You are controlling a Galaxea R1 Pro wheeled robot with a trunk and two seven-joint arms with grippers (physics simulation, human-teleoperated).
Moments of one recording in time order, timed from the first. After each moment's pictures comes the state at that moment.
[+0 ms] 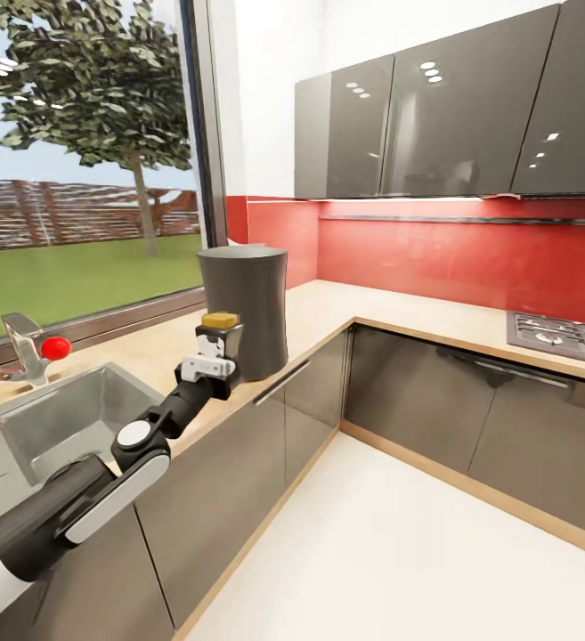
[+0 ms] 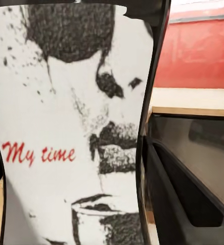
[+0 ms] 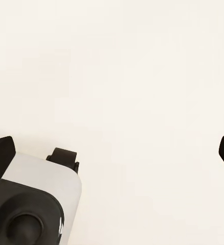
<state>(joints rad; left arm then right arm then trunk) -0.76 0.44 -0.81 -1.57 0.71 0.15 0.42 -0.19 -0.11 0.04 0.02 0.24 -0.31 0.00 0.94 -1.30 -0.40</state>
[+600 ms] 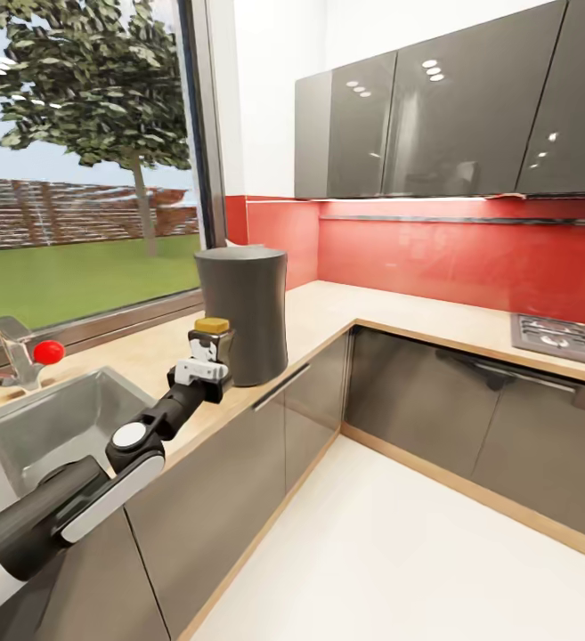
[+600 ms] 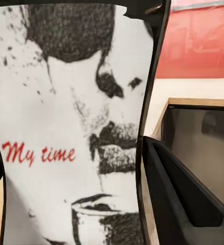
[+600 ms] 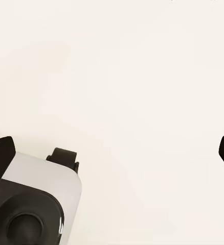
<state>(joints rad) -0.76 0.46 -0.81 -1.53 0.71 0.15 0.43 -0.19 -0.11 0.04 0.02 0.24 -0.31 0.00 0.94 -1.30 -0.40</state>
